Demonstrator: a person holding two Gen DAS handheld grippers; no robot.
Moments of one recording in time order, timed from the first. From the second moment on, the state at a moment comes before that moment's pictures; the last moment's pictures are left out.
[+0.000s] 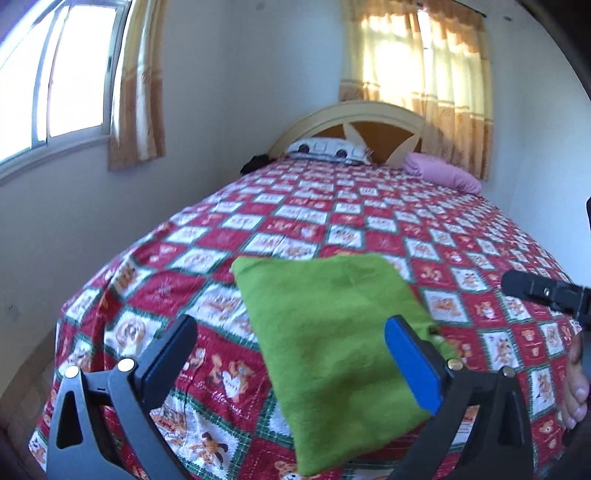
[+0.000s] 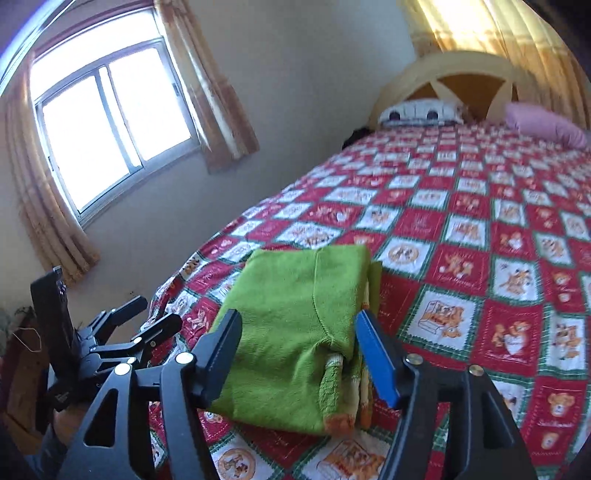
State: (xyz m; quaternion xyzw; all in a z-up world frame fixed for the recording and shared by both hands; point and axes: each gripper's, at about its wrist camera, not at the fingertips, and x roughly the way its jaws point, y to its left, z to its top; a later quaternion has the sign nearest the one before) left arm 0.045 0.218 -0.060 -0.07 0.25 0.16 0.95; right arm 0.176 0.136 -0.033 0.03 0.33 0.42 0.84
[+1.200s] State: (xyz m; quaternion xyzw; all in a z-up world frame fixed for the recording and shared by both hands) left arm 0.036 0.200 -0.050 -0.06 0.24 0.16 0.96; right arm 0.125 0.117 -0.012 0.02 0.28 0.41 0.87
